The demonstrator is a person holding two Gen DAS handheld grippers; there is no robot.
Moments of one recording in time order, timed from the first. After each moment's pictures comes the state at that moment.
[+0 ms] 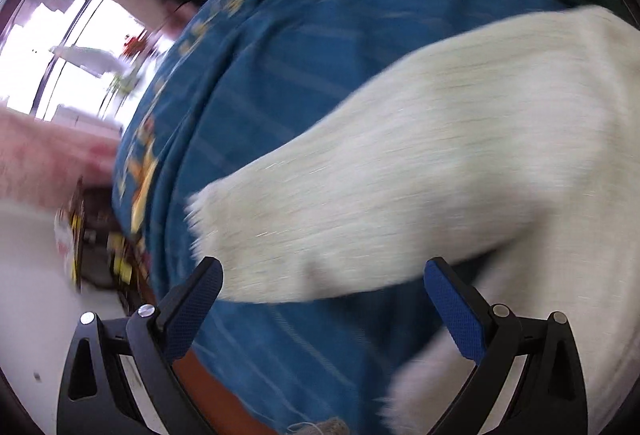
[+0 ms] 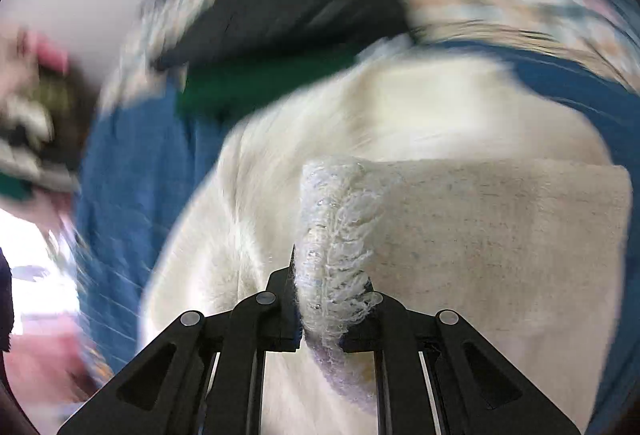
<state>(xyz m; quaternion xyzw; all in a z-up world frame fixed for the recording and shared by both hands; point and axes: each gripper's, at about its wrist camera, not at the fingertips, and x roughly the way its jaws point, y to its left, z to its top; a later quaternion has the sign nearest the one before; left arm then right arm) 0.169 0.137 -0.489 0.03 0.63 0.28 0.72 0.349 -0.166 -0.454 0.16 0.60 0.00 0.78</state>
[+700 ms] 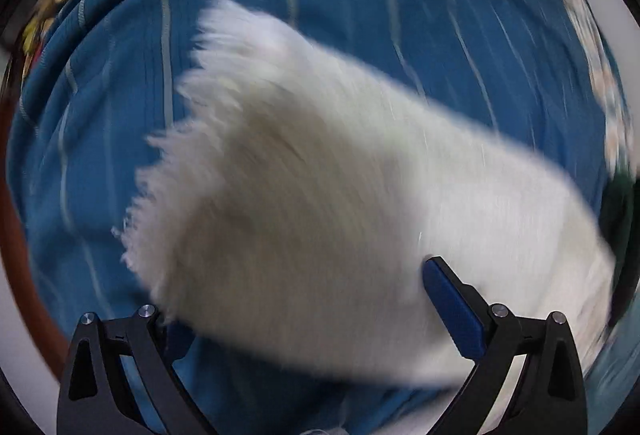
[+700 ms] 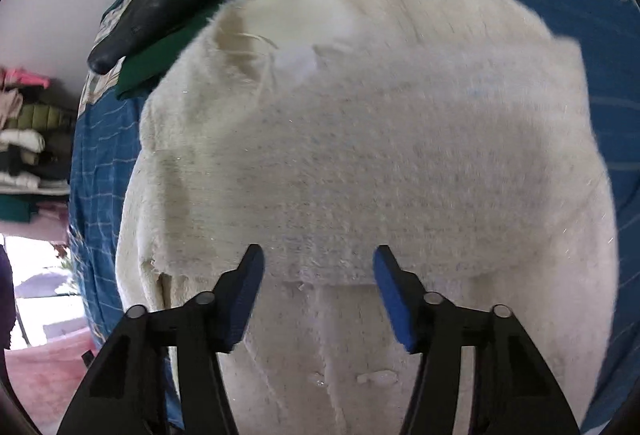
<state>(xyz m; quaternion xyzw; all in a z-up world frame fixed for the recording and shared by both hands) 0.143 0.274 -0.571 -0.43 0.55 0.32 0.64 0.260 -0.289 -0.495 0.27 0.63 -0.02 0.73</state>
